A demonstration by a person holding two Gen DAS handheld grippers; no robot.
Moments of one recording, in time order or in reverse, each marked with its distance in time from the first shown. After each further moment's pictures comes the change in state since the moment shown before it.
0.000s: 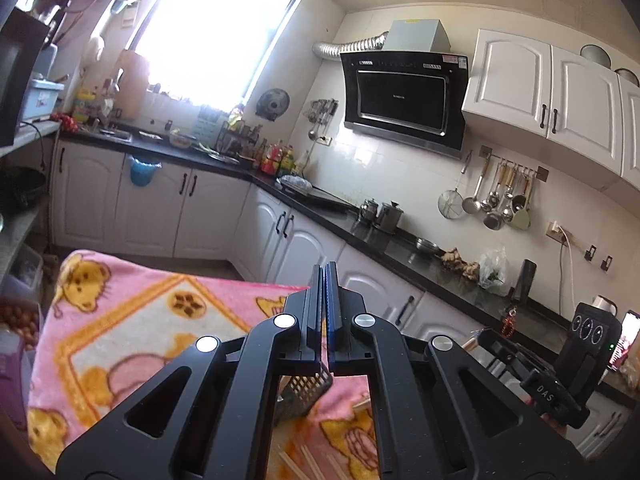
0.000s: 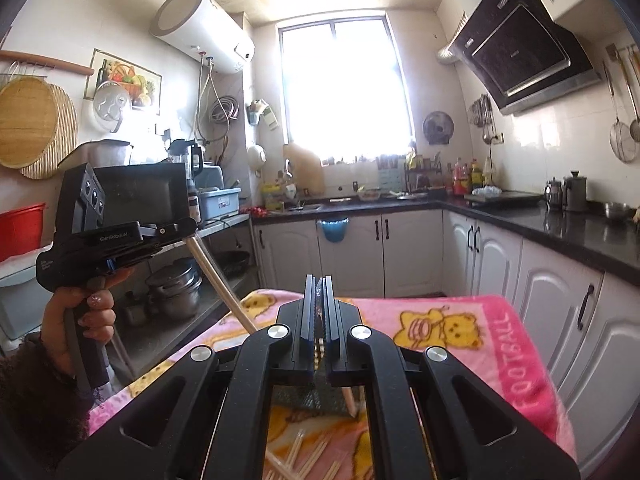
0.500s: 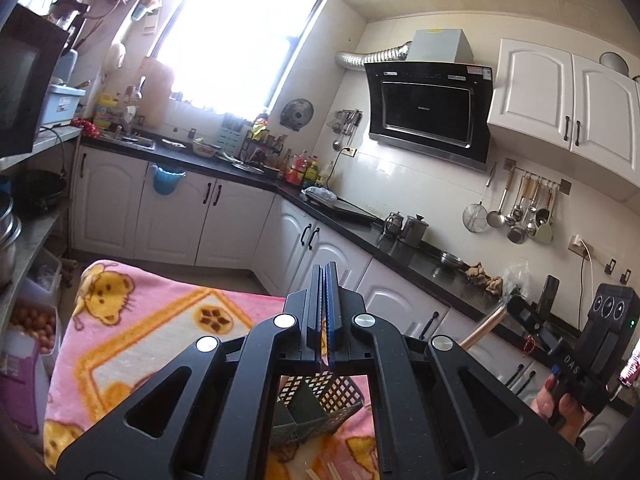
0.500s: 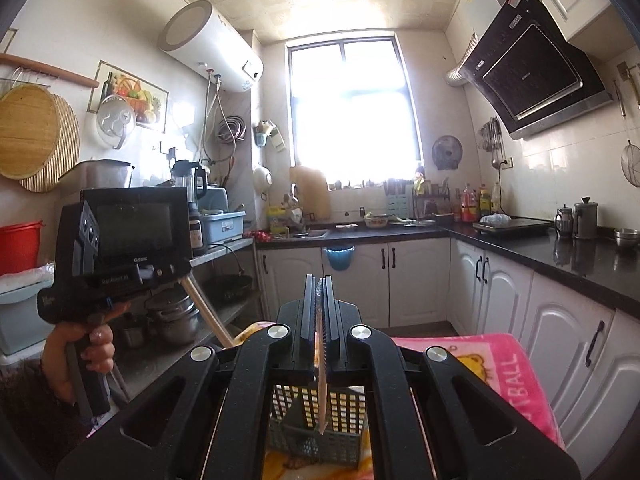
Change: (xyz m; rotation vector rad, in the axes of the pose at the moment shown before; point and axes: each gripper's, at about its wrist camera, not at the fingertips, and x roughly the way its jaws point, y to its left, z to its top) left arm 0.005 0.027 0.015 -0.023 -0.030 0.080; right arm 0.032 -0.001 0.039 -0.013 -0.072 0.023
